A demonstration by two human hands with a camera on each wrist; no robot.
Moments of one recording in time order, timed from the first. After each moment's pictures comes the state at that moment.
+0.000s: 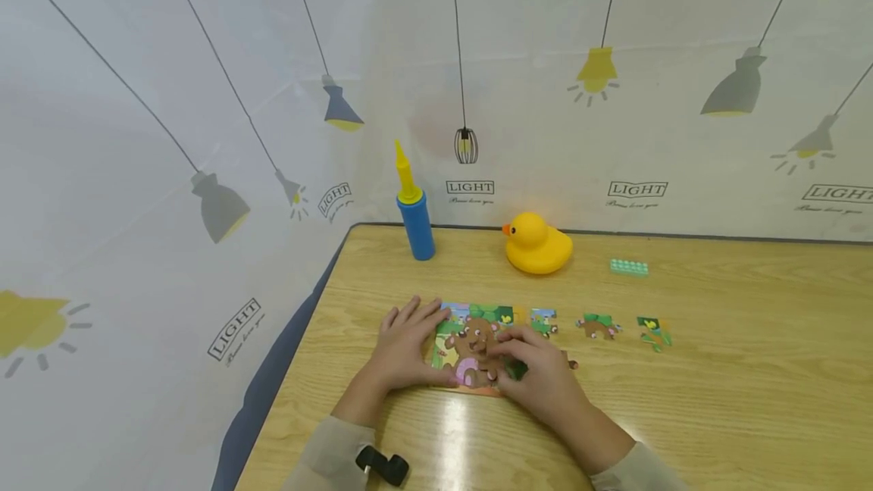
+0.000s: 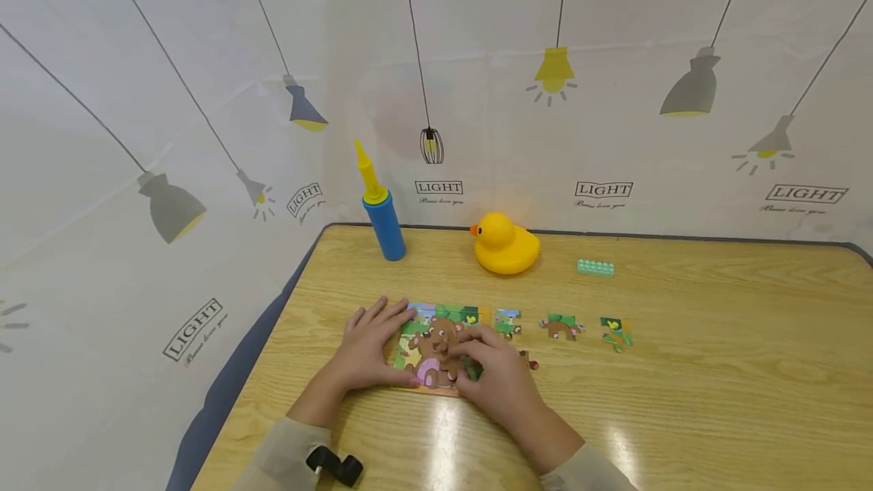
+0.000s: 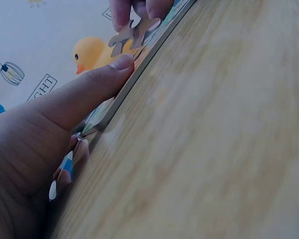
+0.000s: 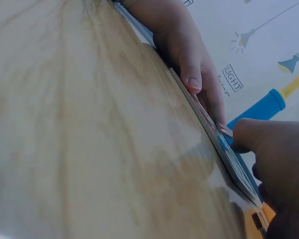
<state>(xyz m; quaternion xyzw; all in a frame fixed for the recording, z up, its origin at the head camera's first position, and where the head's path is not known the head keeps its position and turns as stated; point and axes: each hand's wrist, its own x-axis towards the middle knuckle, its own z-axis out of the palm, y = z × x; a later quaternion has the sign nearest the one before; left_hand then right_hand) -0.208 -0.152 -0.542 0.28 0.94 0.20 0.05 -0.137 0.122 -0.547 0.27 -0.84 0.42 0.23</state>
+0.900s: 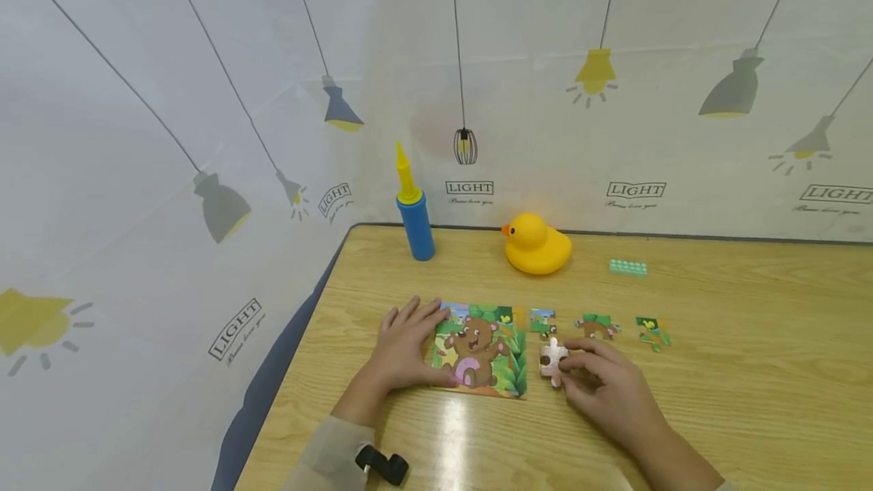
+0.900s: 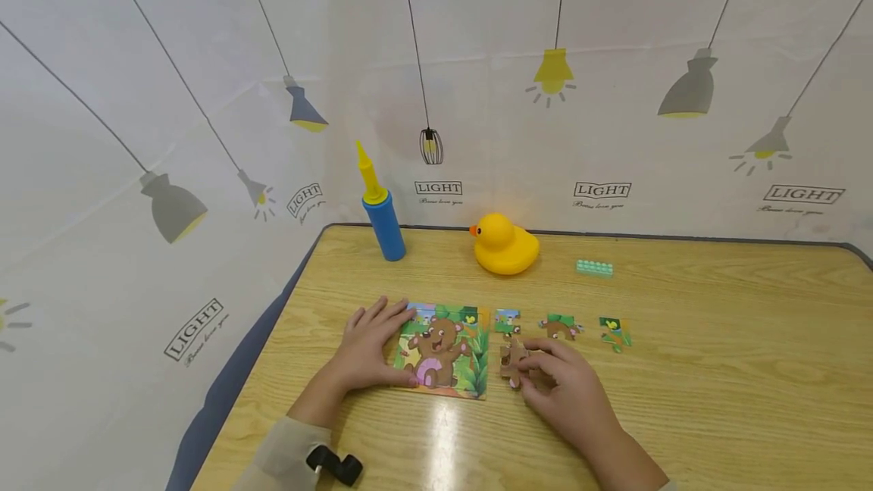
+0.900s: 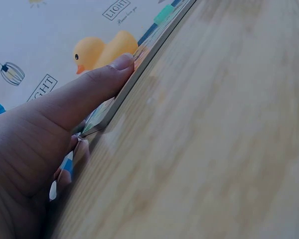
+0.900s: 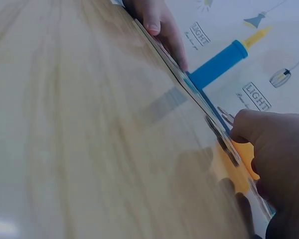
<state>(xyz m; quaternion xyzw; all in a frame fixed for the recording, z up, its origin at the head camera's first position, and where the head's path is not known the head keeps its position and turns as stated) -0.209 -0.152 -0.543 0.28 0.94 0.20 0.05 -0.106 0.207 -0.554 0.21 -0.87 0.37 0.26</state>
